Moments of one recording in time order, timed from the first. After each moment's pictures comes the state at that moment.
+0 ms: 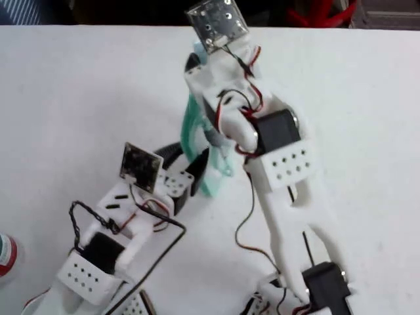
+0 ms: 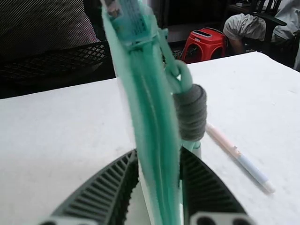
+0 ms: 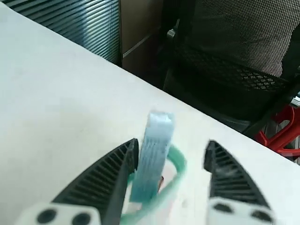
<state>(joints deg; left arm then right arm) 25.7 -76.2 77.3 24.9 5.1 -28.4 -15.4 -7.6 57.1 13.8</state>
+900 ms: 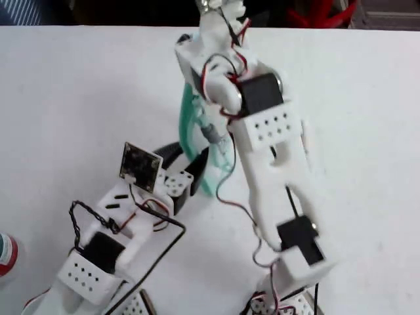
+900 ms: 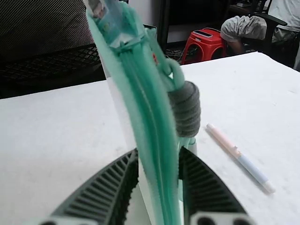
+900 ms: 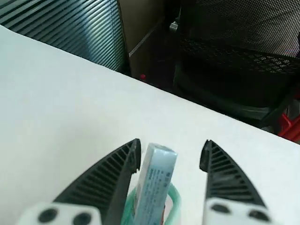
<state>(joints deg) 25.7 -76.2 77.3 24.9 5.1 -28.1 10.2 -42.6 68.7 5.1</state>
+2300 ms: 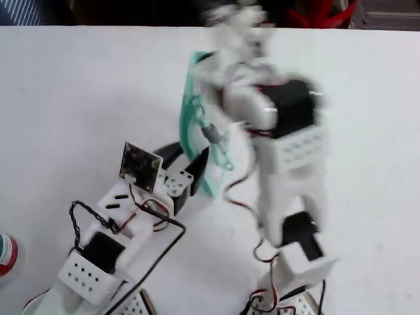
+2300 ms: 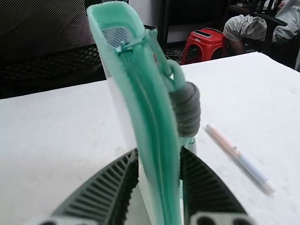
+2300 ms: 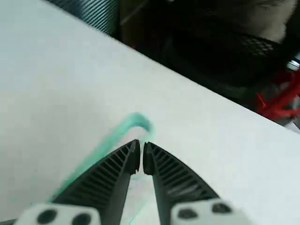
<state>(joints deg) 25.7 -76.2 77.3 24.9 5.1 -21.1 8.1 -63.7 98.4 10.6</state>
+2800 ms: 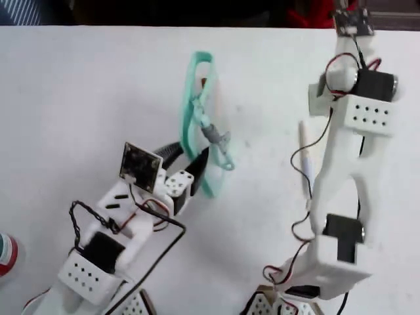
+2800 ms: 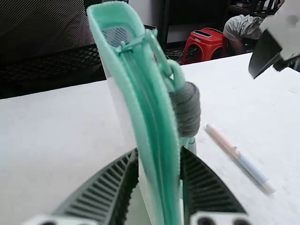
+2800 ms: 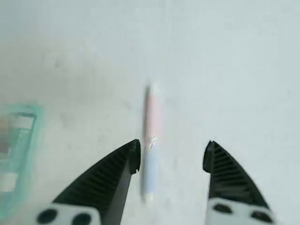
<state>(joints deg) 25.7 -76.2 77.3 24.9 5.1 8.0 8.7 -21.5 85.4 14.6</state>
